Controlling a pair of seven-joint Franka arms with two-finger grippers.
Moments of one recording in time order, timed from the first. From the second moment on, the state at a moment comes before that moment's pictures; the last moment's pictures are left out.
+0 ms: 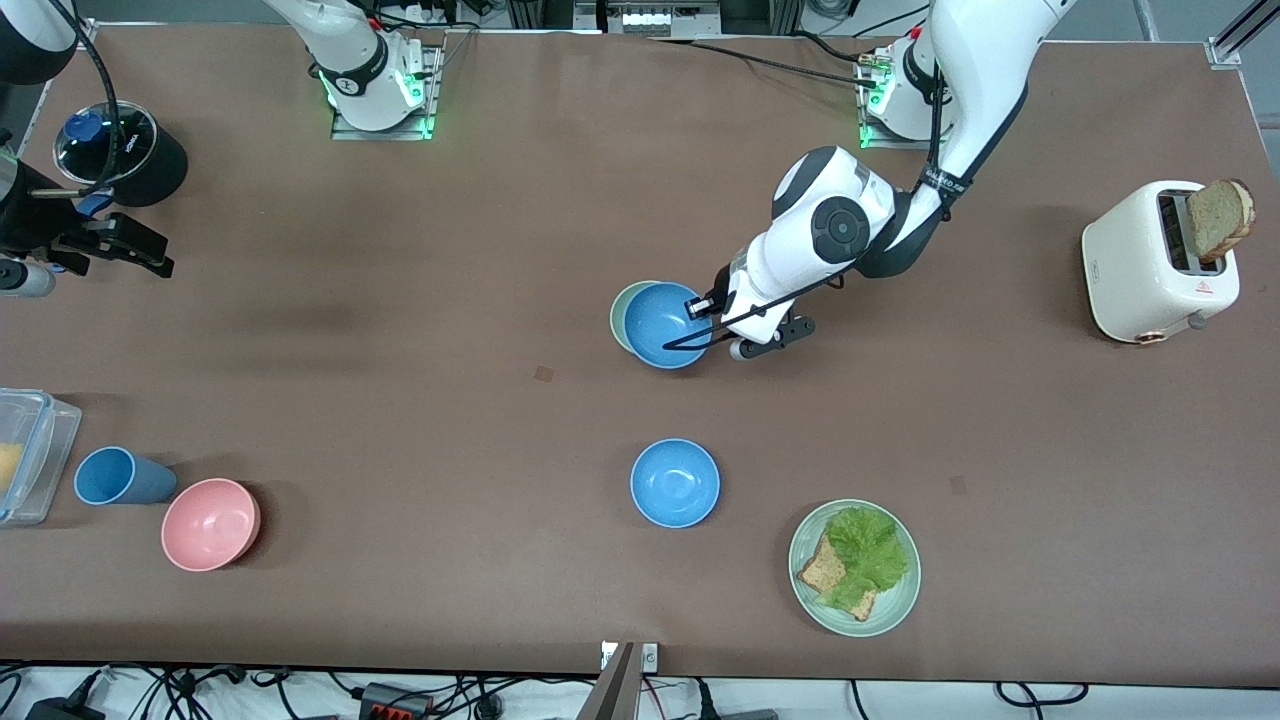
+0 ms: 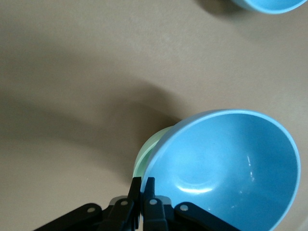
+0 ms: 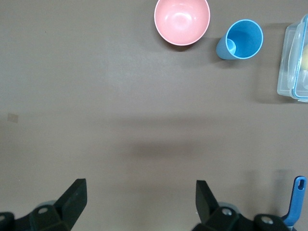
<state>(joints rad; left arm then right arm) -0.05 0.48 -0.60 -1.97 -0.17 2.45 -0.92 -0.04 0.01 -0.01 -1.71 -0.03 1.71 -0.04</state>
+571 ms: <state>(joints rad) -0.10 0.49 -0.60 -1.98 -0.17 2.48 -0.96 -0.04 0.00 -0.01 -1.71 -0.03 1.71 -0.04</state>
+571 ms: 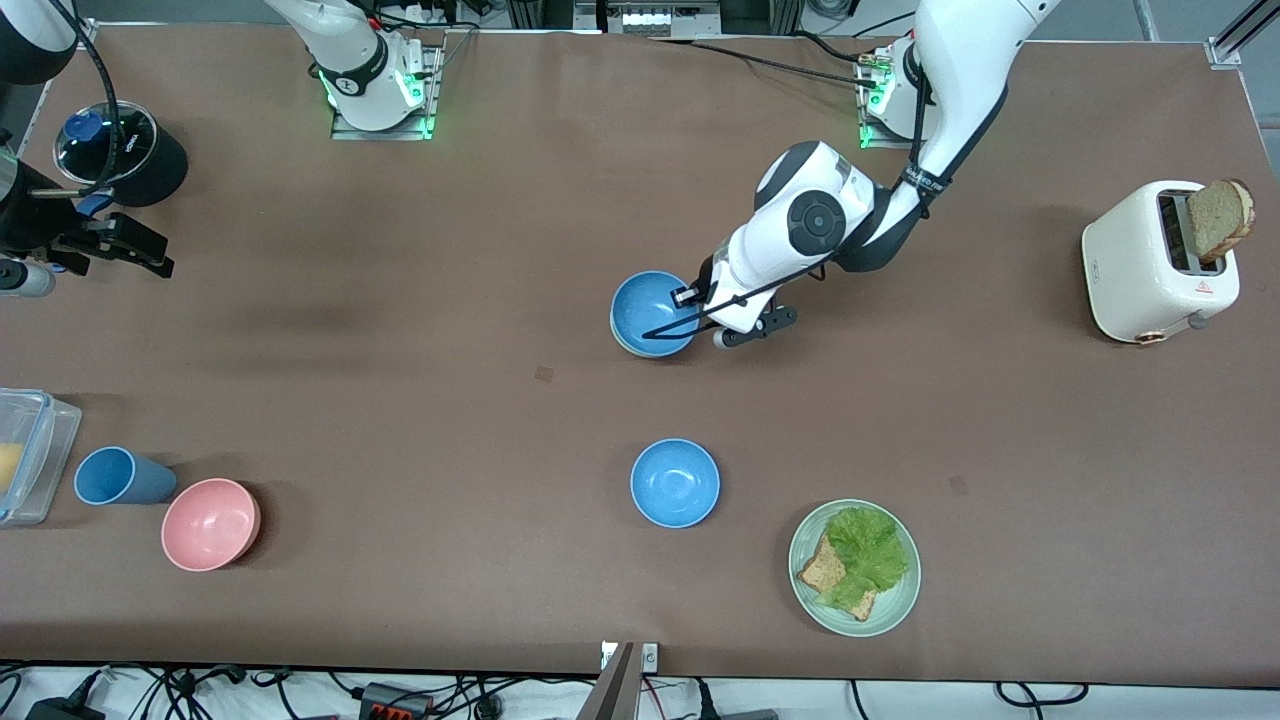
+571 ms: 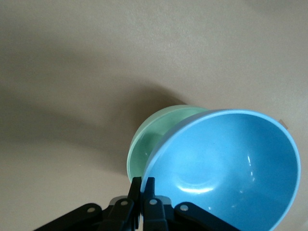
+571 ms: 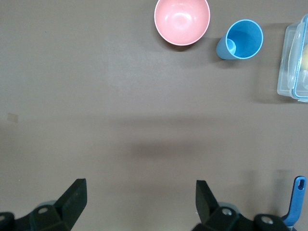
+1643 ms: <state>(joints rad) 0.07 0.42 -0.60 -1.87 -0.17 2.22 -0.87 -0.04 0.01 -0.01 -1.71 -0.03 1.71 -0.04</state>
